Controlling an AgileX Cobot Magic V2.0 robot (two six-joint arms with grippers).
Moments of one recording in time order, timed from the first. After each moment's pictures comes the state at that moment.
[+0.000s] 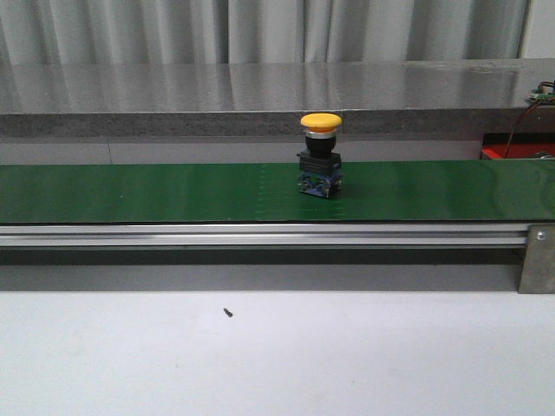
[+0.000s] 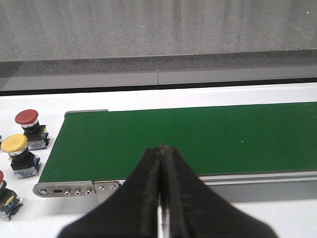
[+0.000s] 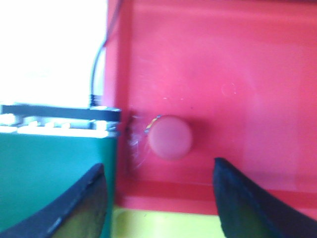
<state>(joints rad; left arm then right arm) -0.01 0.42 -0.45 -0.20 0.40 0.18 -0.25 1.85 -1.67 0.15 0.94 -0.31</state>
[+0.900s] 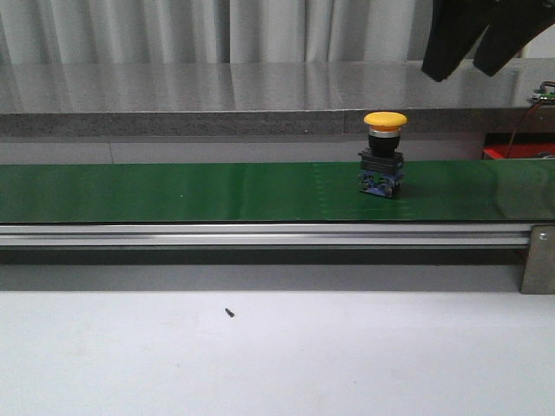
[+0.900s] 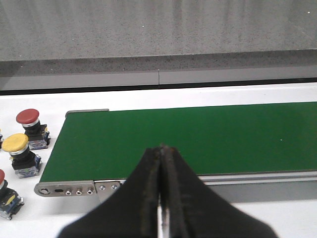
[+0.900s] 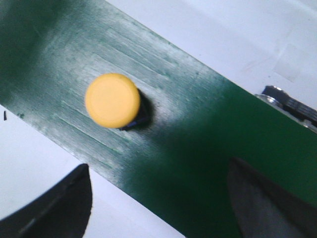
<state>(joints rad) -0.01 0.42 -0.45 -0.20 0.40 0.18 0.18 1.66 -1.51 0.23 1.03 -0.39</state>
